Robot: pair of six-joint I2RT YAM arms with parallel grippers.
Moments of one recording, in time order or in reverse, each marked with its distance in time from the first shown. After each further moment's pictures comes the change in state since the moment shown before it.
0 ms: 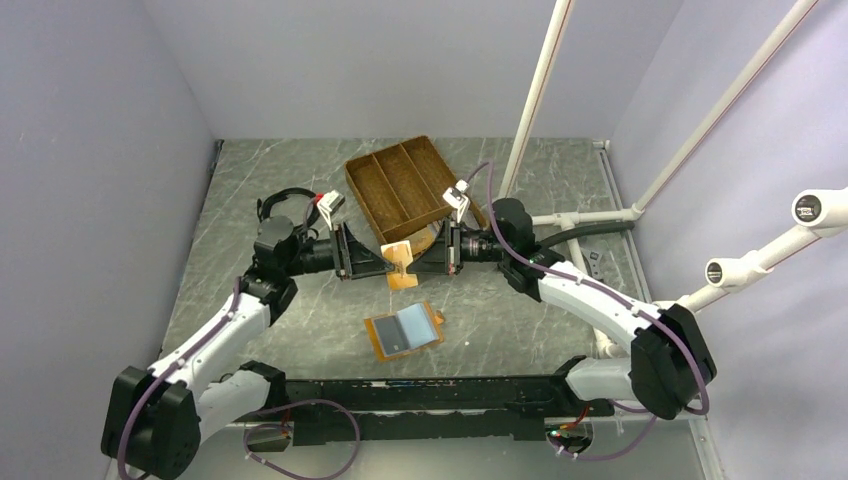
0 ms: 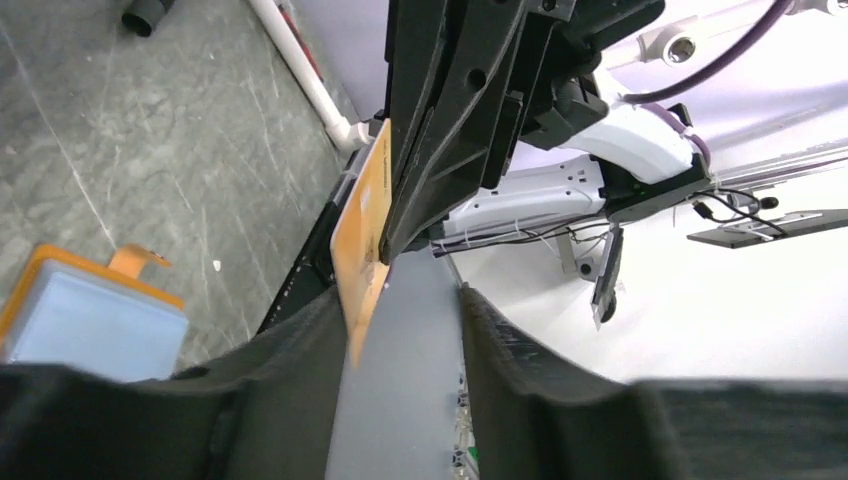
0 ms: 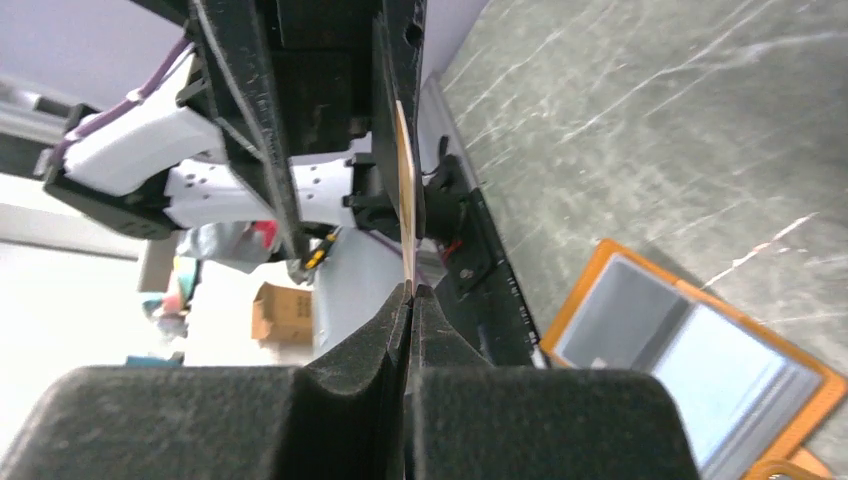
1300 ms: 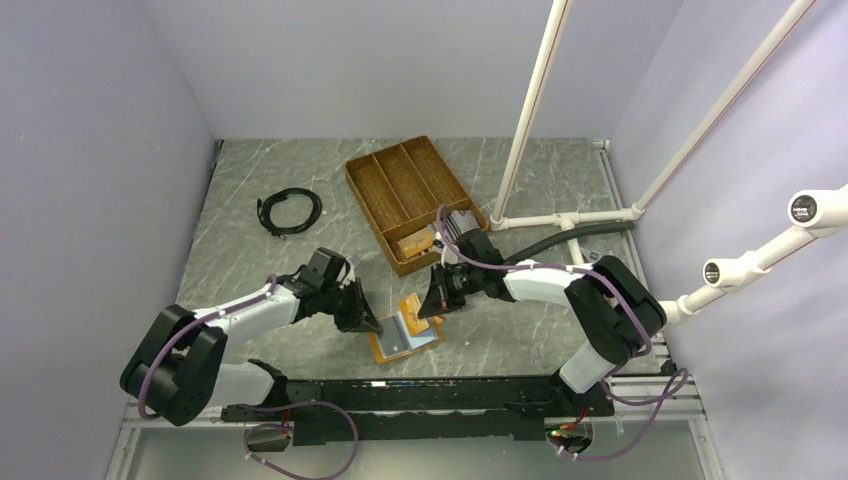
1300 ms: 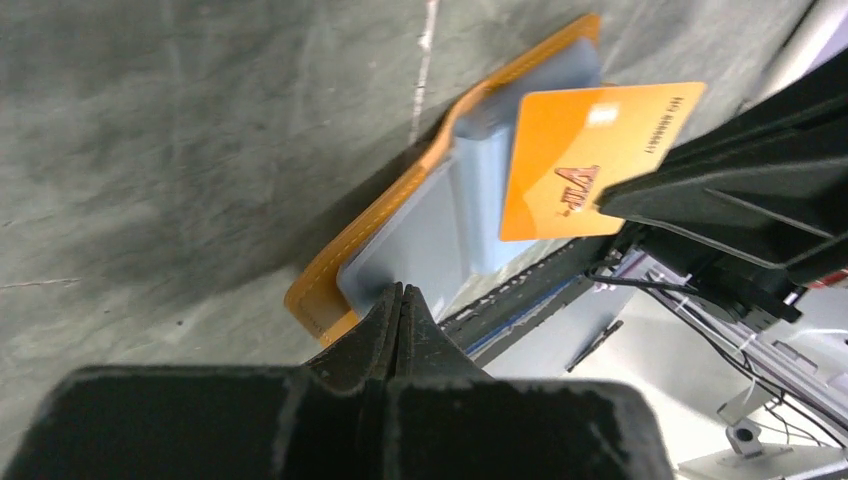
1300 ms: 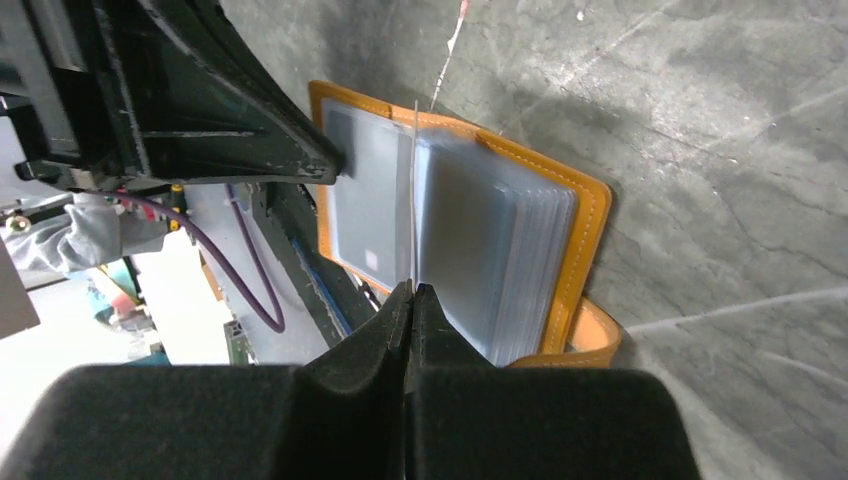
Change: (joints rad) left arm -0.165 0.238 -0.055 -0.654 -0.477 0.228; right arm 0.042 0.319 -0.098 -0.214 0.112 -0.210
